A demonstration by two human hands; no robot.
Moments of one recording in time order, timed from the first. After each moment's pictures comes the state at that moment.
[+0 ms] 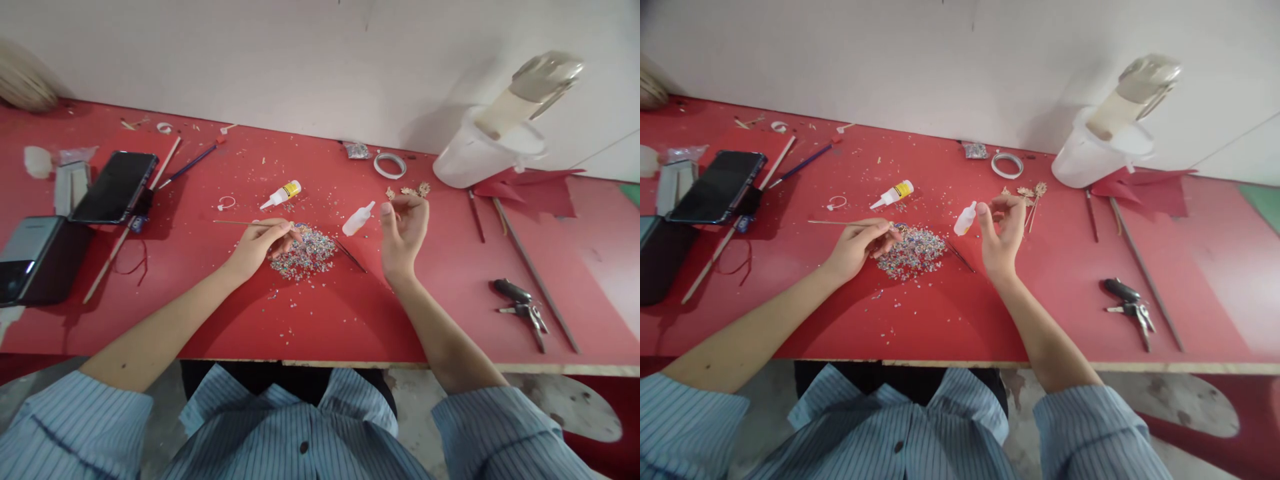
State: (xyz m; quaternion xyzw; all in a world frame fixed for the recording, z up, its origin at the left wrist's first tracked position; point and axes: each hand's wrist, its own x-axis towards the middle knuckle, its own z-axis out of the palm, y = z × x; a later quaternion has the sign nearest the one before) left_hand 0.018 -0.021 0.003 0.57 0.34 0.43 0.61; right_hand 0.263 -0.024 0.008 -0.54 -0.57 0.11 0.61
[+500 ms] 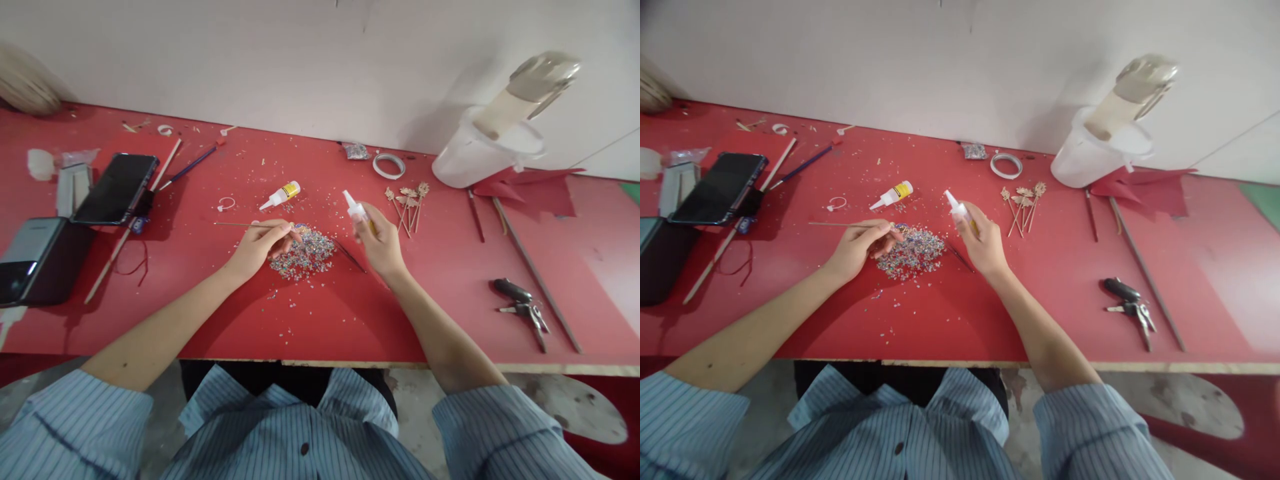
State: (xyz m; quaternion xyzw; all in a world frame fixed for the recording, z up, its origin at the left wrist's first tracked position) left_hand 0.019 -0.022 0.002 0.58 0.36 0.42 0.60; right_hand 0.258 -0.027 0.009 -0.54 -0.64 0.30 0.46
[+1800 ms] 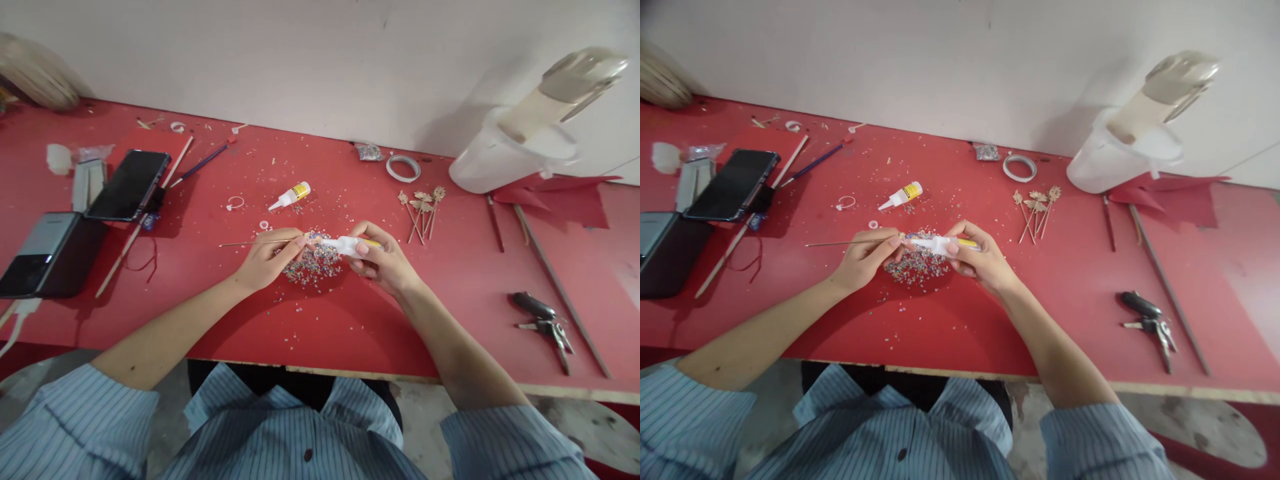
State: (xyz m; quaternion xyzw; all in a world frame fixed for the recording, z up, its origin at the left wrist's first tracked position) left_hand 0.020 -0.038 0.017 0.72 0.37 0.40 0.43; right_hand 0.249 -0.044 0.024 -0.38 -0.48 0.68 0.40
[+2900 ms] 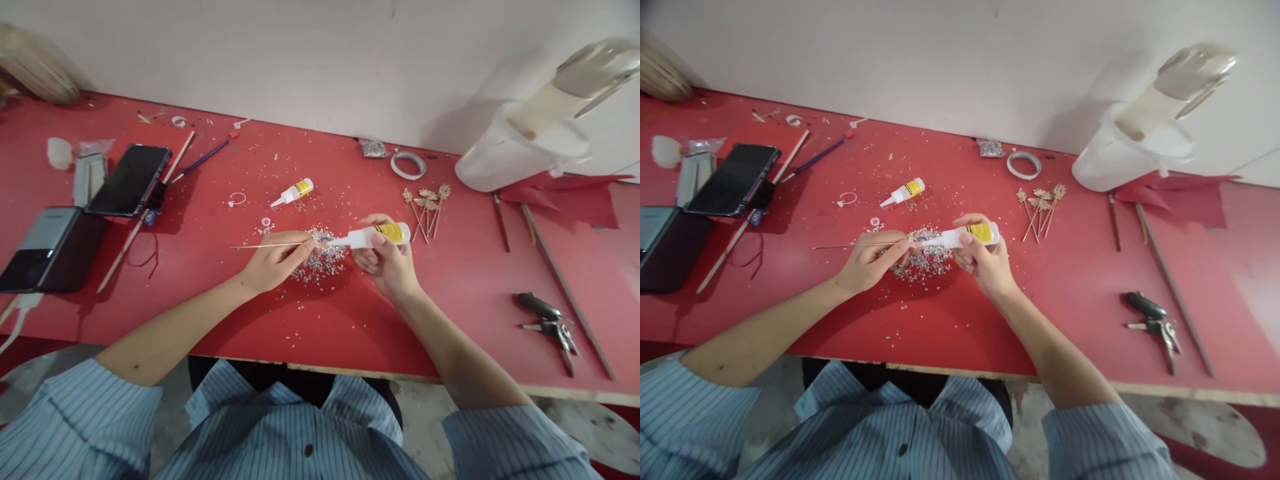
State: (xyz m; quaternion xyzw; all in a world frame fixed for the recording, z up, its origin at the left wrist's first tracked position) left_hand 0.026 -0.044 0.021 0.76 0.38 0.37 0.38; right_hand 0.236 -0.050 0.019 -0.38 -0.46 0.61 0.53
